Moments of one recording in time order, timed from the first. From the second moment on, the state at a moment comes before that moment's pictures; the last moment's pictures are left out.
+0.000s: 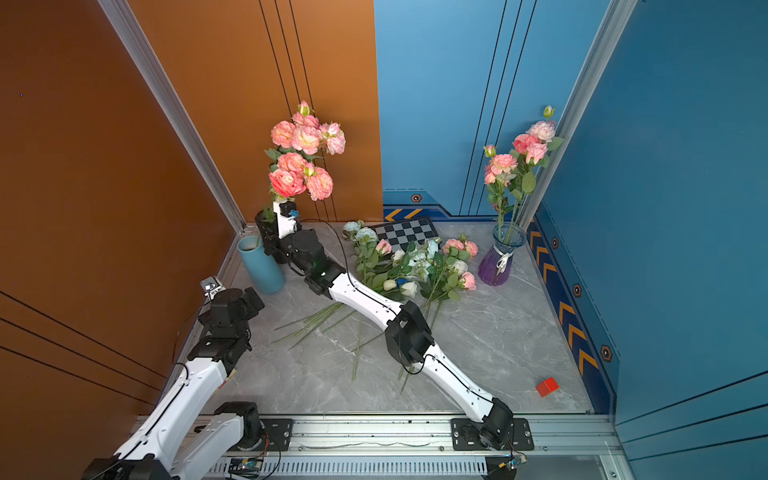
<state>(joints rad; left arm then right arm) -0.01 0.88 0.51 -0.14 -0.56 -0.39 0.94 2.68 2.64 0.35 0.04 0.32</state>
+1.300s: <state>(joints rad) -0.04 0.89 0.51 -0.10 -0.44 -0.38 0.89 2.05 1.61 0.48 0.01 0.31</state>
